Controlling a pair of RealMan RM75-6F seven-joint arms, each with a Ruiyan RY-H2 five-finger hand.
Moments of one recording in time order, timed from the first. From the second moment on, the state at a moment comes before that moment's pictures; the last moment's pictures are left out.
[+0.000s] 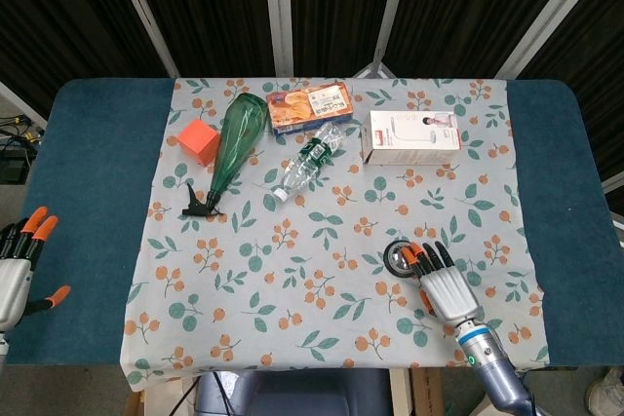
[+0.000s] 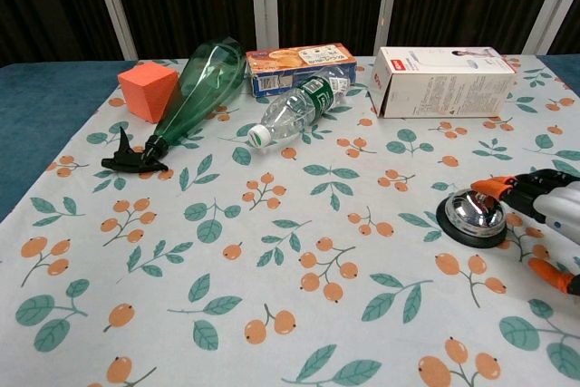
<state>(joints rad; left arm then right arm) -0.09 -1.11 -0.04 -1.66 1.46 1.46 0.10 0.32 -1.47 -0.01 -1.54 -1.41 1.11 -0.54</state>
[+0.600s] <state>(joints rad) -0.09 -1.11 -0.04 -1.66 1.47 1.47 0.09 0.32 -1.46 0.04 -1.60 -1.41 1.18 -0.51</state>
